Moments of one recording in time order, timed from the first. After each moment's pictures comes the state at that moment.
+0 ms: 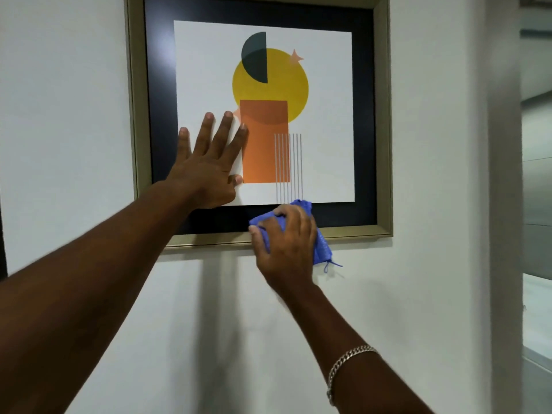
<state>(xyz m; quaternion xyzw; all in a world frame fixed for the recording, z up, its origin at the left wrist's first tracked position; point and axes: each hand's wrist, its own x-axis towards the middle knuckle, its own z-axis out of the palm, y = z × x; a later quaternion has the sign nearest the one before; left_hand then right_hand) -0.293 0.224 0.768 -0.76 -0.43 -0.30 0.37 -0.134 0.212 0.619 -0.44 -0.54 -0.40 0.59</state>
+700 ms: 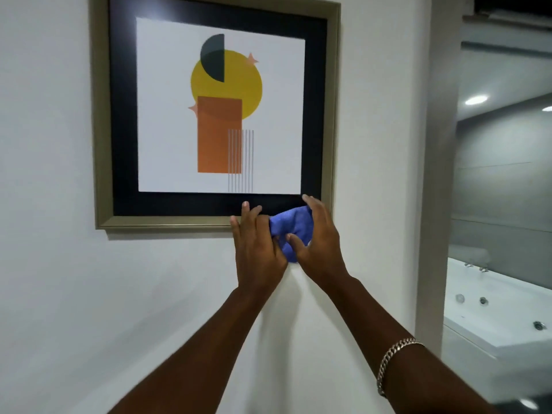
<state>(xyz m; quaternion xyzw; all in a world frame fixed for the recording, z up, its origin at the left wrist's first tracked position) -0.114 0.144 0.599 -0.70 -0.32 -0.64 0.06 0.007 0.120 0.609 -0.40 -0.67 0.00 0.63</state>
